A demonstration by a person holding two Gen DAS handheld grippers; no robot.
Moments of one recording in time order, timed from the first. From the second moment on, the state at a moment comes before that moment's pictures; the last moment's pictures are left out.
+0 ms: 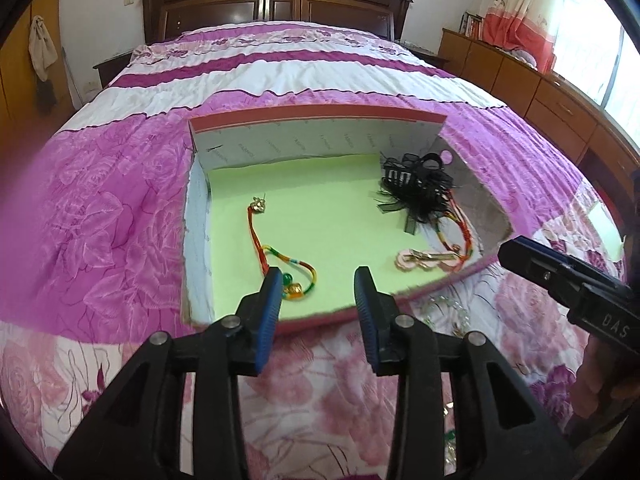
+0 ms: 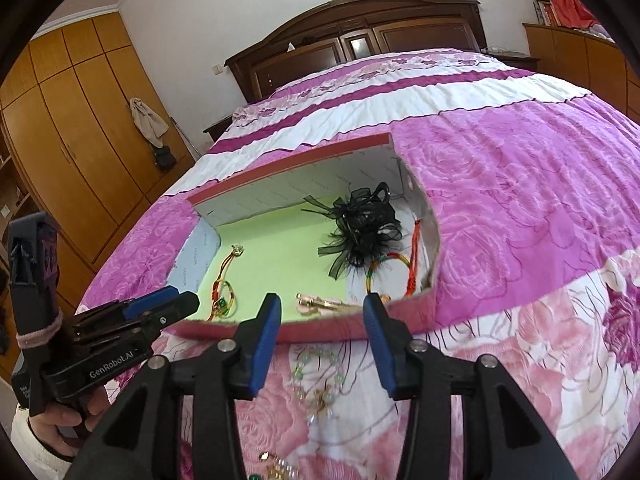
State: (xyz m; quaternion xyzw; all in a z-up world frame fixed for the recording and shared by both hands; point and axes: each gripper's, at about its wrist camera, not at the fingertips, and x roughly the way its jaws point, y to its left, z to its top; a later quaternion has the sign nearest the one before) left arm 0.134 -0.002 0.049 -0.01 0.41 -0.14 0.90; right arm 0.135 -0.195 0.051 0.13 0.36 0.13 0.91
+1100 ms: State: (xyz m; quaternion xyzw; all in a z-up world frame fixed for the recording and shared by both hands) left arm 0.052 -0.018 0.028 0.02 0.47 -0.19 0.86; right arm 0.051 -0.211 0.034 0.13 0.39 0.12 0.90
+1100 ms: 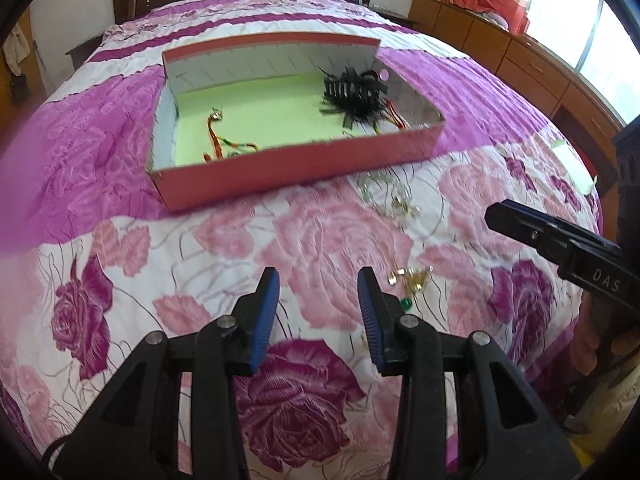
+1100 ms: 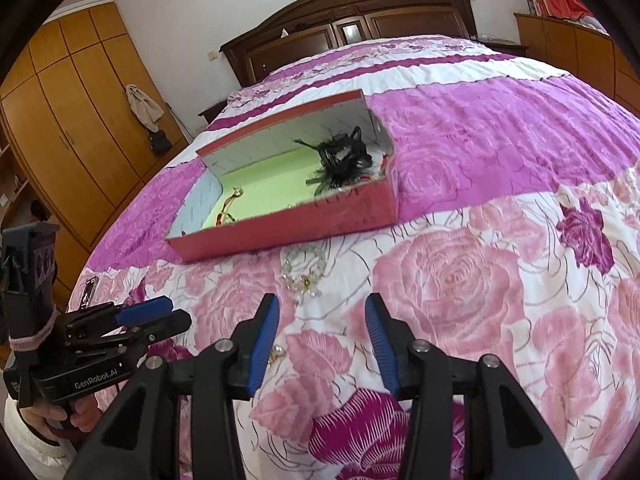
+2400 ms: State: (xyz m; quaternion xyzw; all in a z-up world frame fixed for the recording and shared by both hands) left arm 0.031 -0.044 0.001 0.04 0.49 -0.25 0.84; right arm 0.044 -0.221 0.015 0.14 0.41 0.12 0.89
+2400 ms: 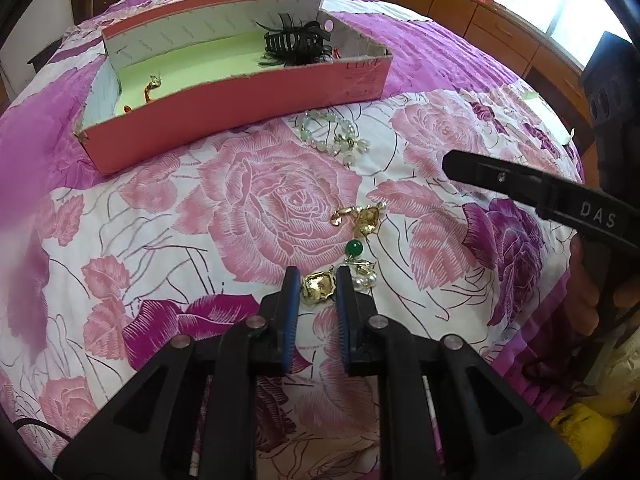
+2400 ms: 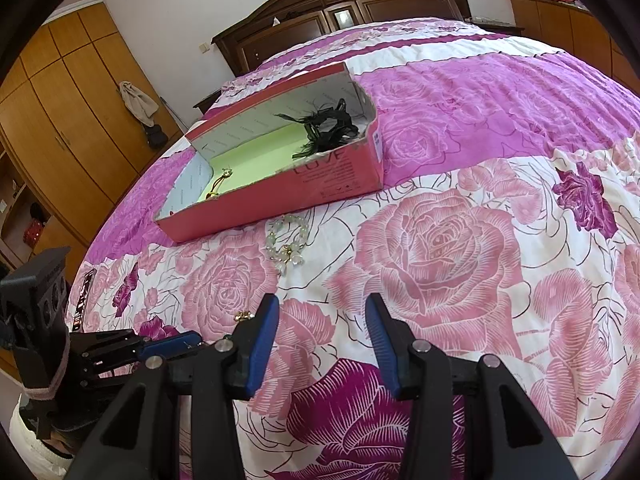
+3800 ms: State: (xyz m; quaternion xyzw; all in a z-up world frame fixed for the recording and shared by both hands) left arm 0.050 0.007 0.011 0.02 0.46 -0.16 0.87; right arm 0.063 -0.146 -0.011 0.07 0.46 0.18 0.87
